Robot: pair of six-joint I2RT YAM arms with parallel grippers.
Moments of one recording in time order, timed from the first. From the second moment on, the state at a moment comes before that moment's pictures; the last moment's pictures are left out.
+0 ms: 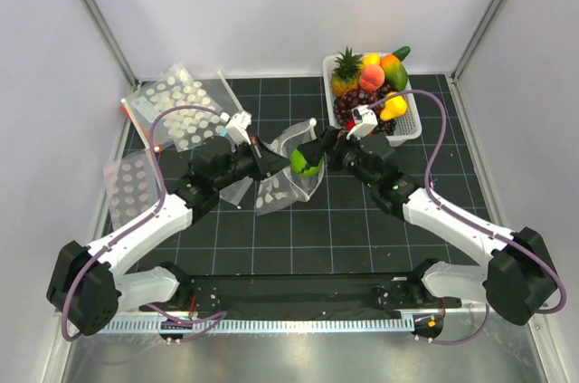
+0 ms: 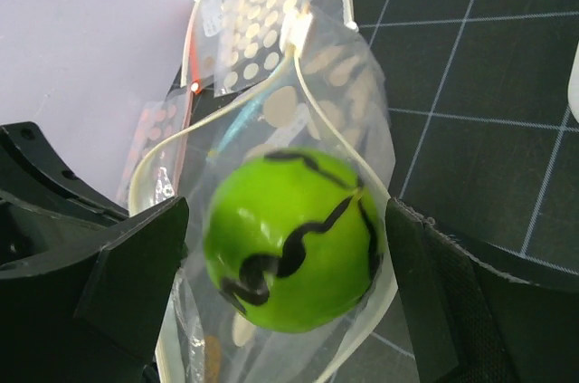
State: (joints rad) left arm -0.61 1.16 0.75 0.18 0.28 -0.78; right arm 0.64 1.19 0.75 0.26 0.01 0.65
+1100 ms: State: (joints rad) left arm -0.61 1.16 0.76 0.13 0.25 -0.76; right arm 0.64 1.26 0.75 0.19 0.07 0.71
